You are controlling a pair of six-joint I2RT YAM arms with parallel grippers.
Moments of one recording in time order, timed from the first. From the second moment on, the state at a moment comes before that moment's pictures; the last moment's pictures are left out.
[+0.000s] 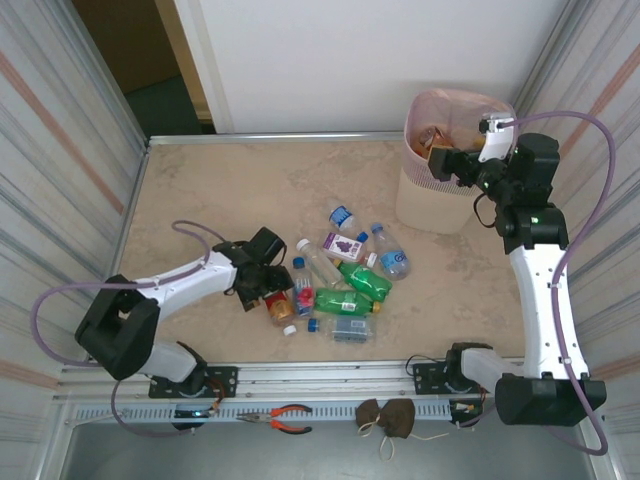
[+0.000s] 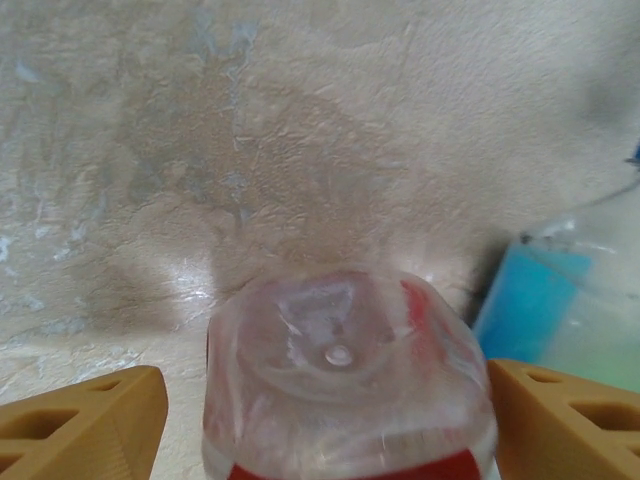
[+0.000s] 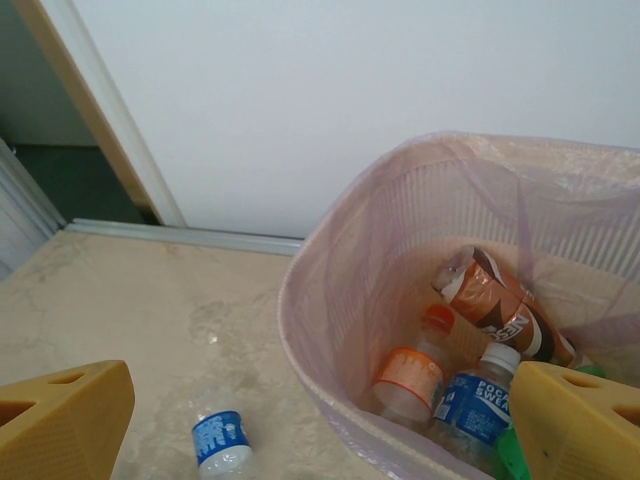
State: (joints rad) left arm -0.66 1.44 0.80 -0.70 0.07 -1.07; right arm -0.02 1.10 1.32 -0.48 -0.35 0.07
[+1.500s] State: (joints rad) left arm -0.60 0.85 0.89 -0.33 0.34 -0.47; right arm 0.53 0.97 1.15 -0.38 -0.51 0.30
